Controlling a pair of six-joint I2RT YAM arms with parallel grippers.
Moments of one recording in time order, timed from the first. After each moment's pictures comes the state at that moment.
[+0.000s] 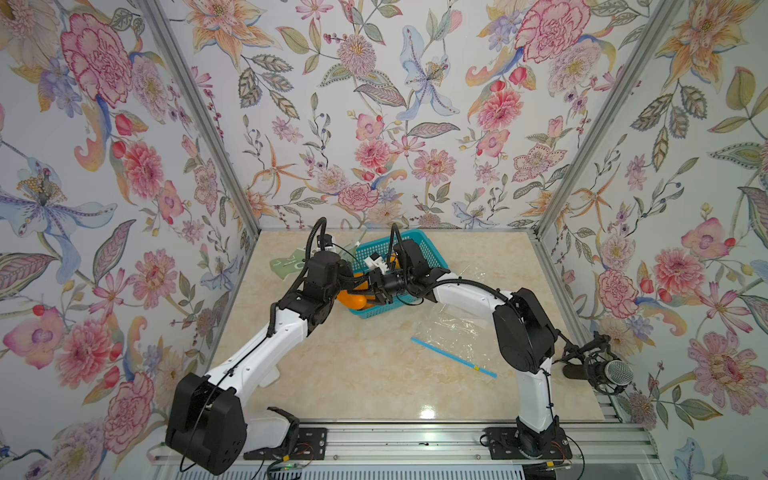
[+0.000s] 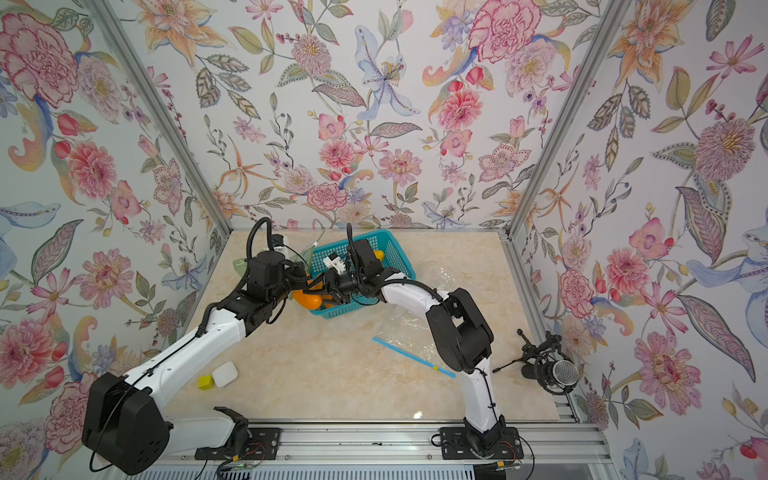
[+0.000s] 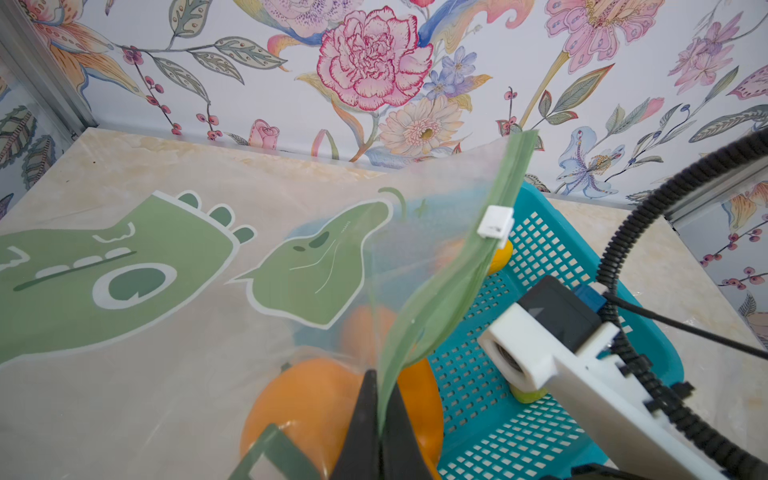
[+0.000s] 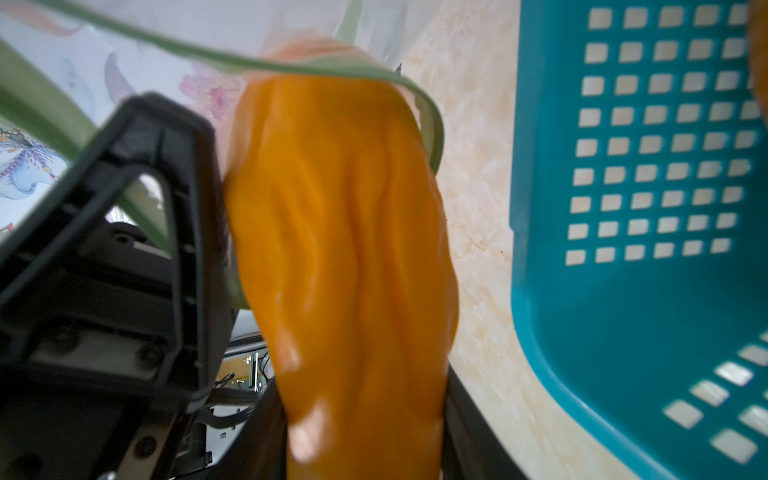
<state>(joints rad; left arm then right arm) -0.44 1.31 0.99 -0.16 -0.24 -0.39 0.71 2.07 1.57 0.01 -0.95 1.10</state>
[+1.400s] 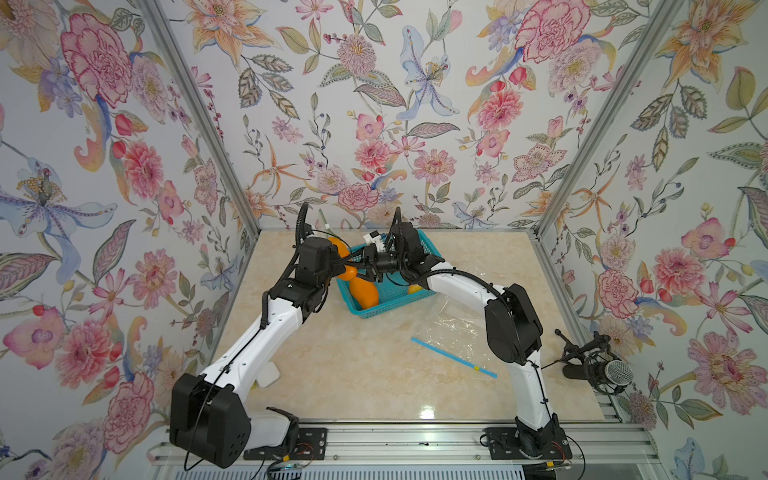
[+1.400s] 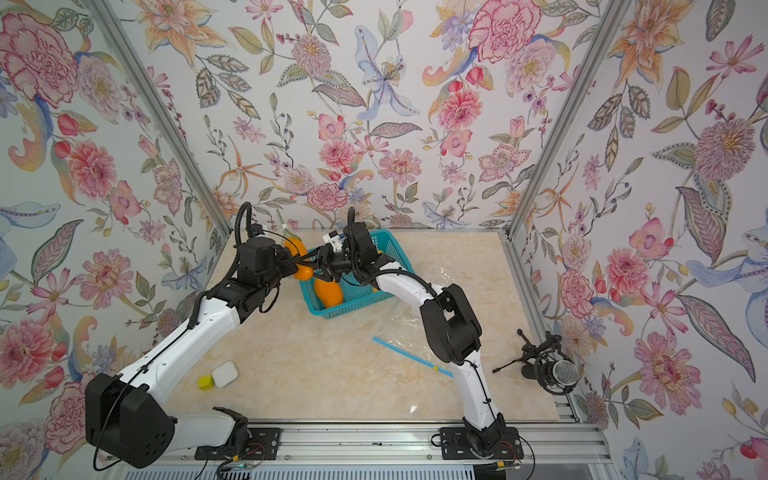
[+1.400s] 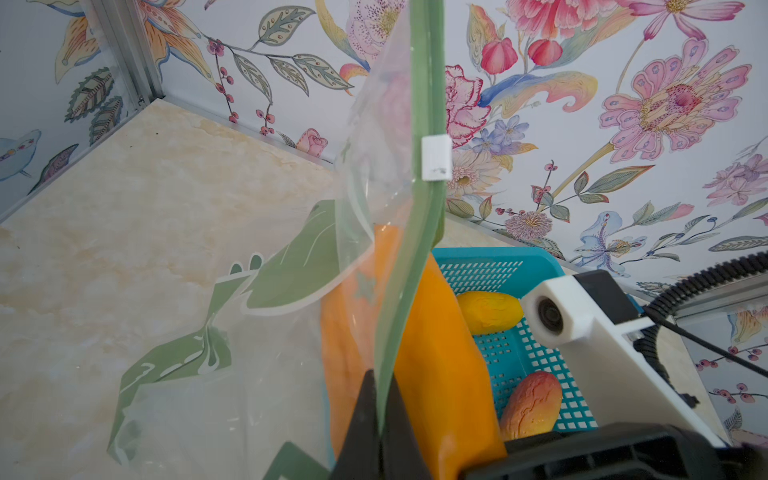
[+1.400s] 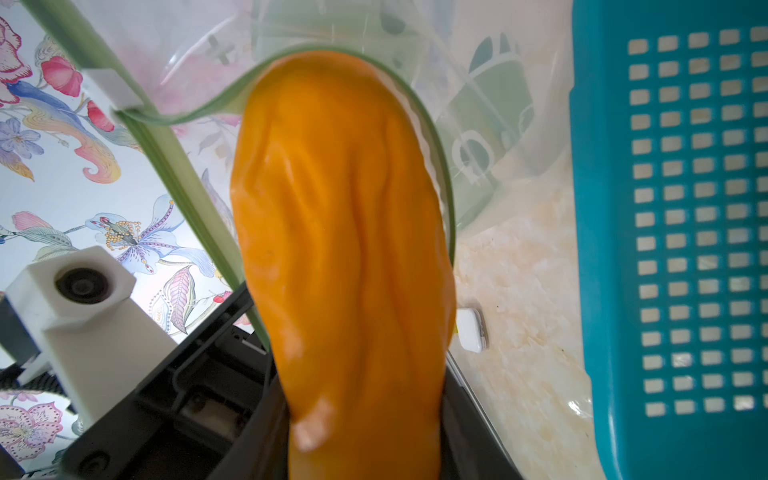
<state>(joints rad) -0.37 1.35 1.12 -0.27 -0.28 -0.55 0.71 2.17 1.81 0.05 -0.83 1.30</state>
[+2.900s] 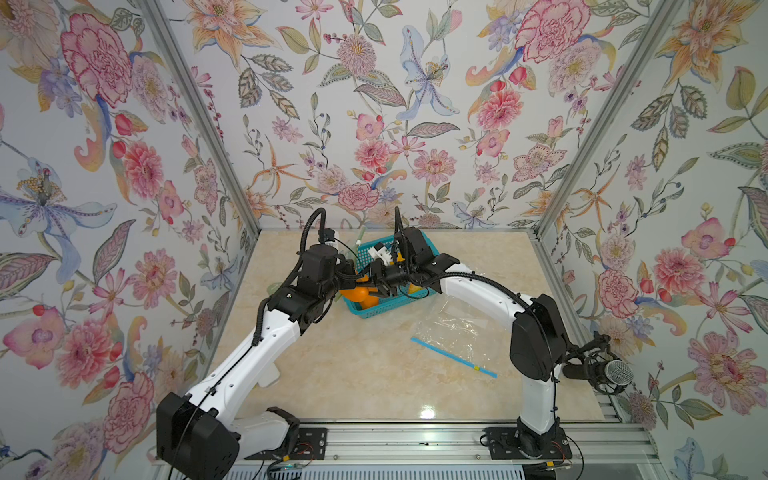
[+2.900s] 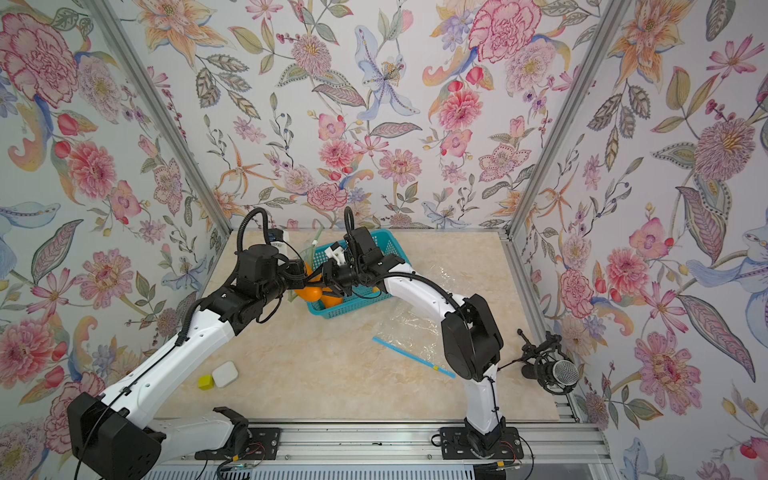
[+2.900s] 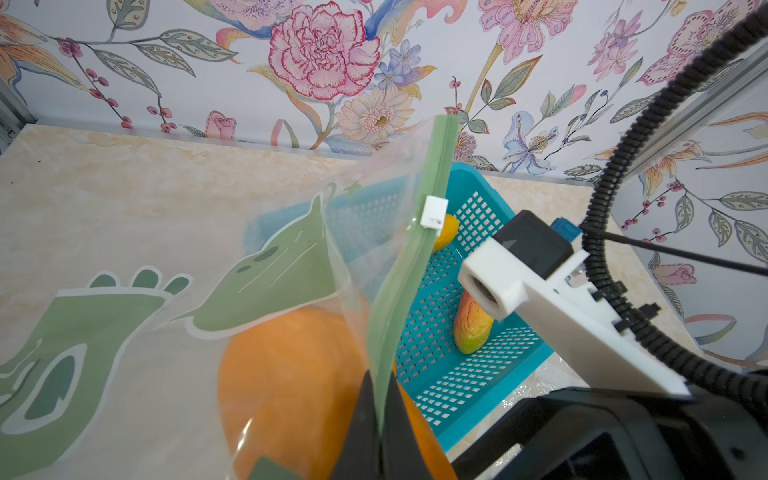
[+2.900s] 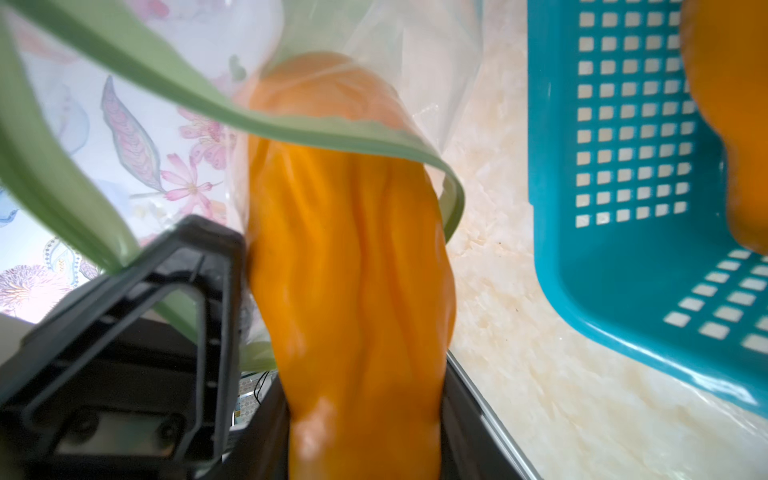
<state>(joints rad) -0.46 1.25 1.11 -0.35 -0.14 -0.39 0.73 1.98 1.71 -0.33 -0.83 1.02</state>
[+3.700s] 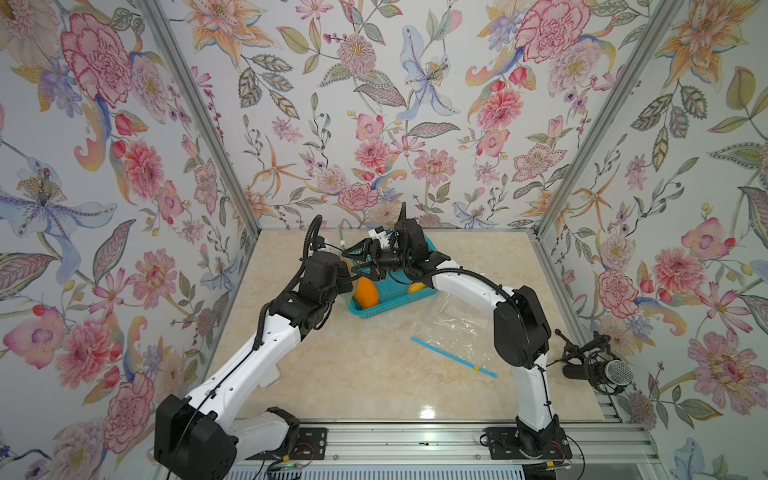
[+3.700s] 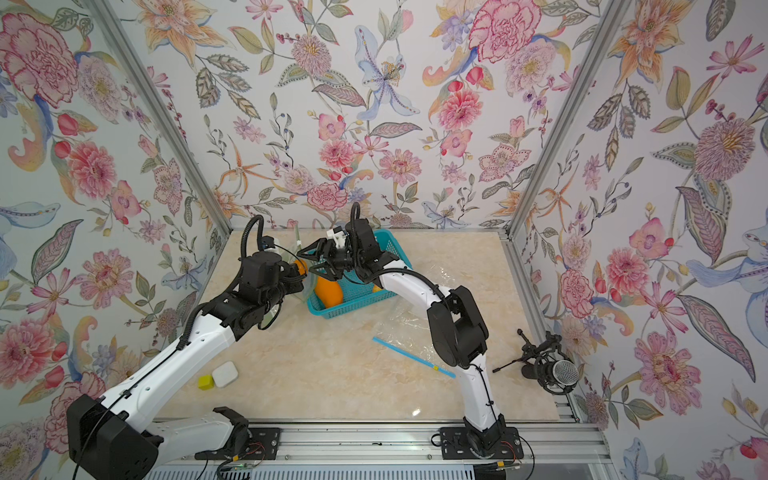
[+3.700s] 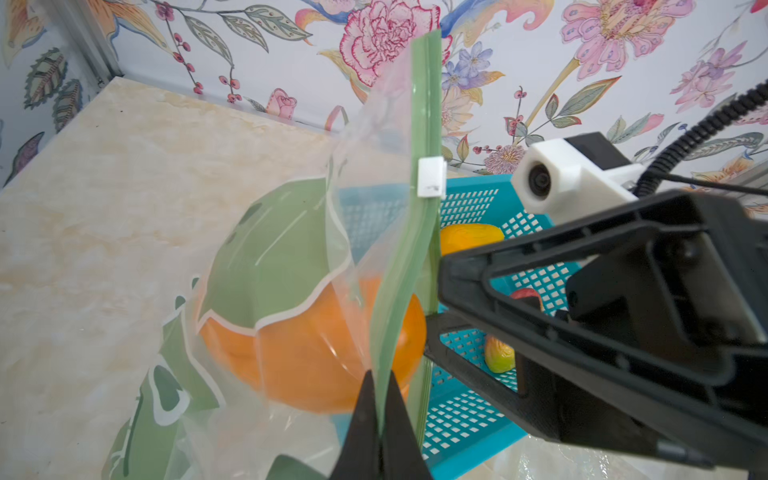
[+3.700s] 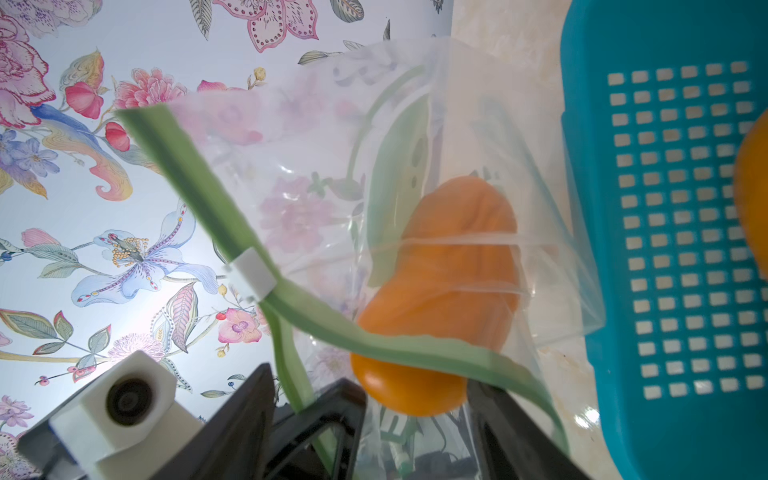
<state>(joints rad) -0.44 1.22 1.06 -0.39 -0.31 -0.53 0.70 2.09 1.75 0.01 -0.76 1.26</state>
